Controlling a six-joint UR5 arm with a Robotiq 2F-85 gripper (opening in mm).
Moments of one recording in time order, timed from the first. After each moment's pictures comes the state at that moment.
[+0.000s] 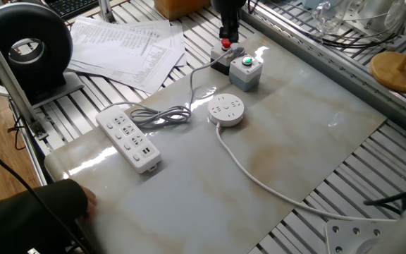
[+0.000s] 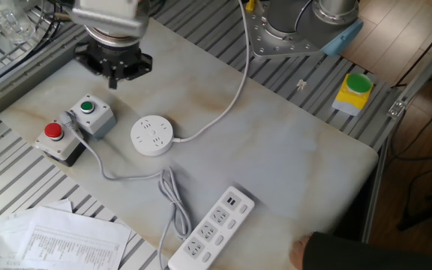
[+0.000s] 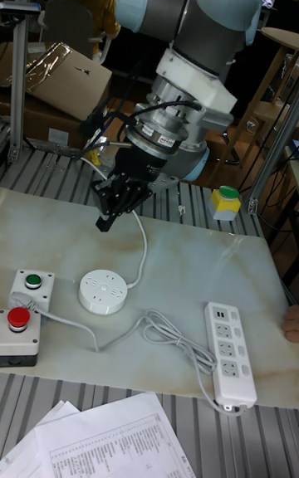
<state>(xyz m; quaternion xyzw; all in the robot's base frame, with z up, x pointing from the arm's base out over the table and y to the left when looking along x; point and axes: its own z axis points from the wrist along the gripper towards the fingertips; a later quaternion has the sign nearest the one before) 0.571 -0.074 0.210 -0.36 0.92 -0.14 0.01</state>
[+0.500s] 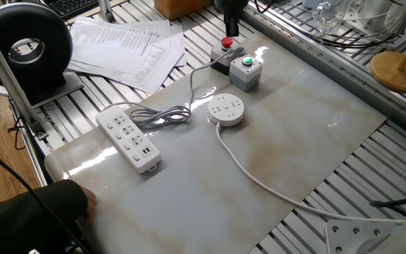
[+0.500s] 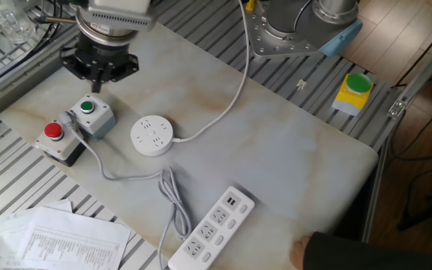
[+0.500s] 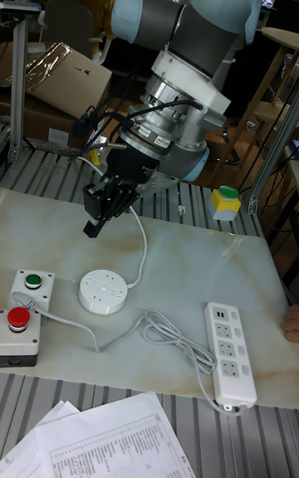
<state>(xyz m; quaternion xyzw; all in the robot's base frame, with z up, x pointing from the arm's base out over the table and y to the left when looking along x) 0.593 -0.094 0.218 -0.41 0.89 -0.19 0.04</state>
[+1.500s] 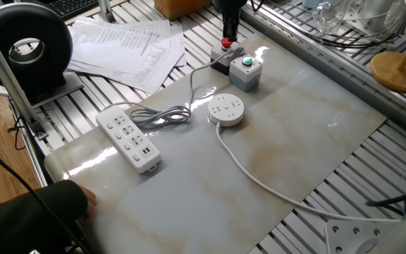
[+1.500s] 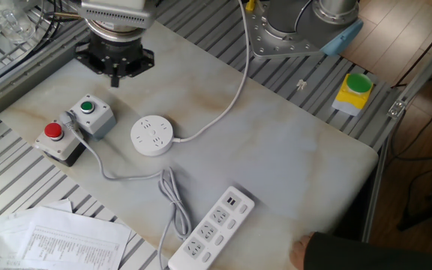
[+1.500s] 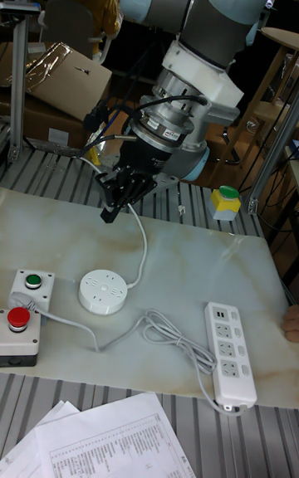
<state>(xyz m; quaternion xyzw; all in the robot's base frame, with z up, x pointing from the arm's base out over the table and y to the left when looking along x) 0.549 -0.069 0.223 -0.34 0.93 -0.13 -0.02</state>
